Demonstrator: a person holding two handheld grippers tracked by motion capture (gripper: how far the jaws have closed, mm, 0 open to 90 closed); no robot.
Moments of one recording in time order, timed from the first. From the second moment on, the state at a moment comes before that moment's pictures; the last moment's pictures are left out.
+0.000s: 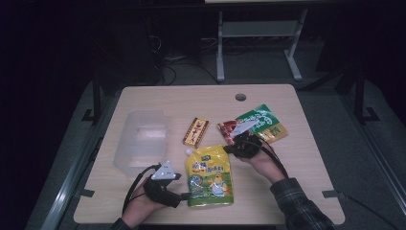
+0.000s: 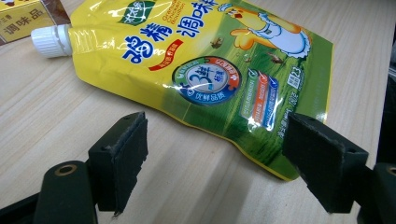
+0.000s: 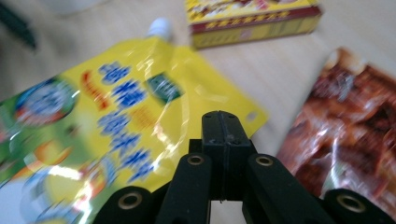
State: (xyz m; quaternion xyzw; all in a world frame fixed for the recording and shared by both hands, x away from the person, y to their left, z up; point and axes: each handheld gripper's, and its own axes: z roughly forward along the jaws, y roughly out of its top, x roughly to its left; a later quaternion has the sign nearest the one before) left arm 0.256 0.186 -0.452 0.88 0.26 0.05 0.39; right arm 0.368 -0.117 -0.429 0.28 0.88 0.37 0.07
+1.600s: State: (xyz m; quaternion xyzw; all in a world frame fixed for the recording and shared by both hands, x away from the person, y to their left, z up) left arm 0.257 0.188 -0.448 0.88 0.26 0.05 0.40; right arm 0.345 -0.124 -0.453 0.26 0.93 0.26 0.08
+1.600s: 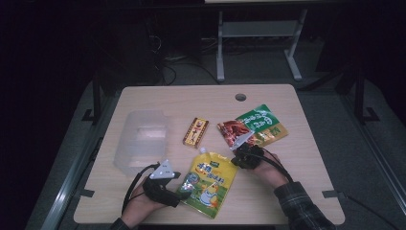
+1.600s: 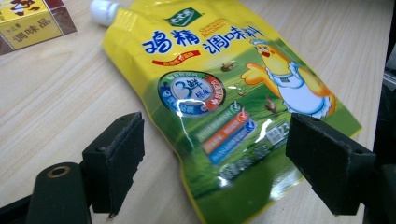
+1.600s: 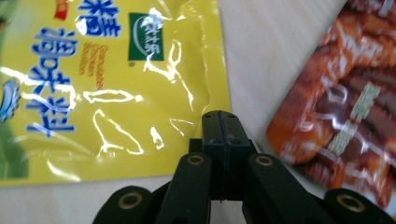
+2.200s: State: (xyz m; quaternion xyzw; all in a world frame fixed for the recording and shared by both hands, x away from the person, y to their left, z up) left arm 0.265 0.172 -0.438 0.88 0.25 0.04 0.40; right arm 0.292 -0.165 -0.452 0.29 0.91 0.29 0.06
